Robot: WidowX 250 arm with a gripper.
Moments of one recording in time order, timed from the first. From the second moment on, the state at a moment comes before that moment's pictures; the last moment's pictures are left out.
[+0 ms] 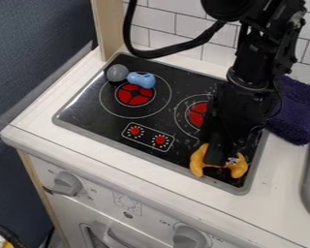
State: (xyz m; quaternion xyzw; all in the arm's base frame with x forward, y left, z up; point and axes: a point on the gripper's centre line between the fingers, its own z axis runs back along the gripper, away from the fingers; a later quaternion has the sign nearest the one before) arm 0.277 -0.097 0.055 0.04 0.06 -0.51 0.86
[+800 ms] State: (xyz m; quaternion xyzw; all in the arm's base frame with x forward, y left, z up) arm 0.274 -0.089 0.086 0.02 0.03 -0.50 0.87
